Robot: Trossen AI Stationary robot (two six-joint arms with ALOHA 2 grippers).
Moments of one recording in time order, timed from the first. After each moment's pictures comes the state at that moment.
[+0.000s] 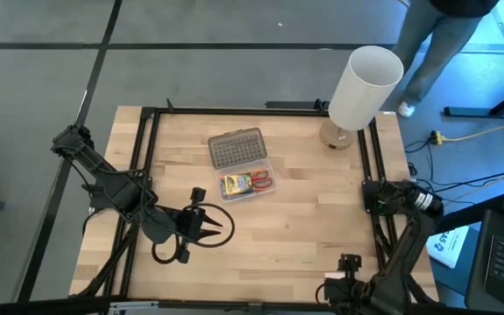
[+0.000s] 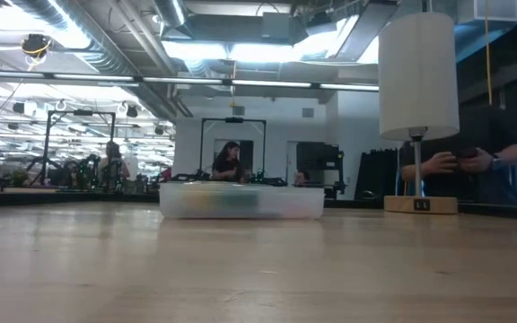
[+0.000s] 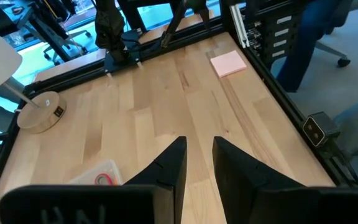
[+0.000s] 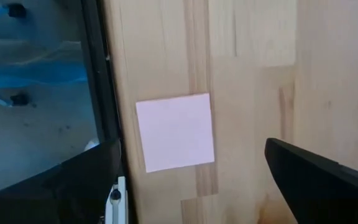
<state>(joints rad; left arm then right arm) -0.66 1.29 1.22 -0.51 -0.53 -0.07 1.04 1.97 1.71 -1.32 0.16 1.15</state>
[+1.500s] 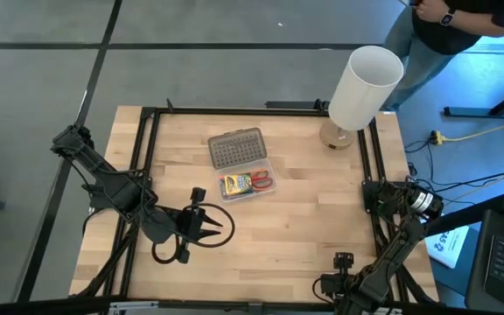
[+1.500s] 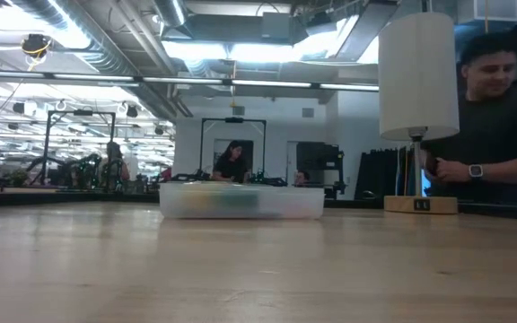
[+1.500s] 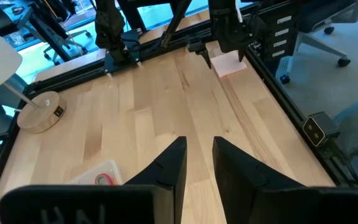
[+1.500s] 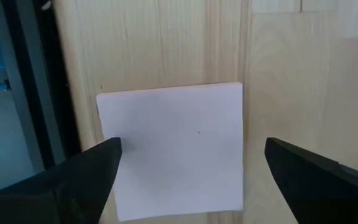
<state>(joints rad) -0.66 1.29 1.22 -0.51 -0.53 -0.07 1.04 1.97 1.30 -0.89 0.09 1.11</state>
